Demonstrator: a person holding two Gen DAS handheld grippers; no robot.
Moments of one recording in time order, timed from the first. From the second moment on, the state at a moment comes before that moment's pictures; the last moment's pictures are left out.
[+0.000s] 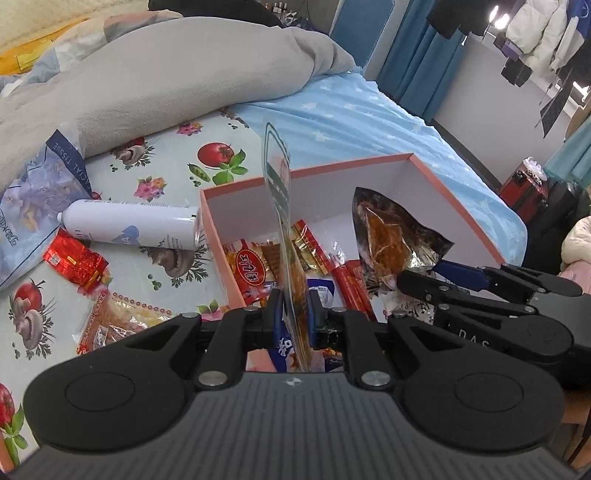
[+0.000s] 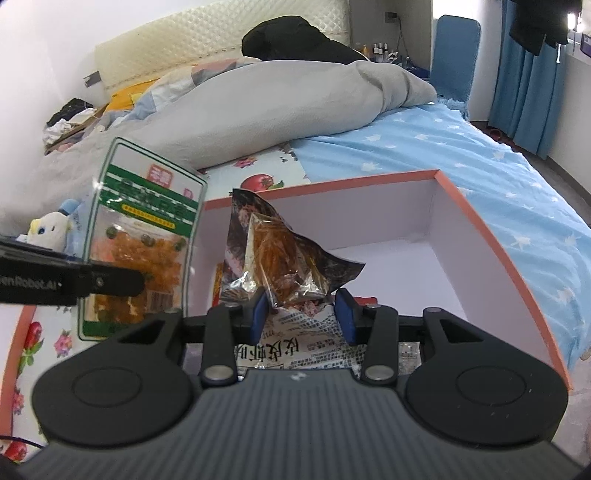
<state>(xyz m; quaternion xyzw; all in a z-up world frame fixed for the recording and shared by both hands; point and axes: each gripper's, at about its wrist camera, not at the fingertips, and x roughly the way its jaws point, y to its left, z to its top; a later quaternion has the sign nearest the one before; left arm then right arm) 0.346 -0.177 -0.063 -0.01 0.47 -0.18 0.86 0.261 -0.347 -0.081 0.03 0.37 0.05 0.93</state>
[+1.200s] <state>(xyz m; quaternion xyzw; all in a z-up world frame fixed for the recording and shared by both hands) 0.261 -0.093 0.022 -0.05 0.33 -0.13 0.94 0.198 -0.305 0.025 0.04 0.21 0.11 0.97</state>
